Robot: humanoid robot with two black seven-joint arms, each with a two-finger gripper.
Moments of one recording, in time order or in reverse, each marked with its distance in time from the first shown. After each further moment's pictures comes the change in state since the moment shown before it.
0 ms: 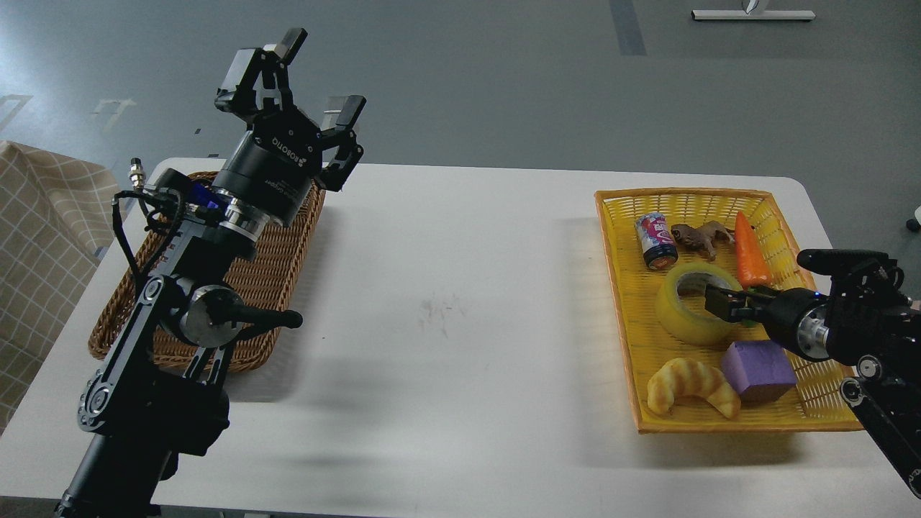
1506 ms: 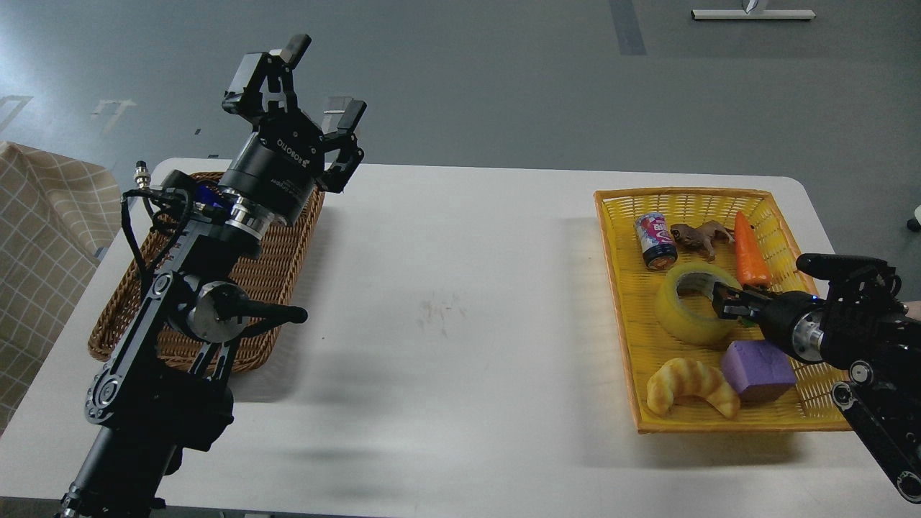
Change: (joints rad) left arm -0.021 -0.004 0.001 0.043 0.008 0.027 0.002; right arm -0.008 0.030 0.012 -0.008 0.000 -0.050 -0.012
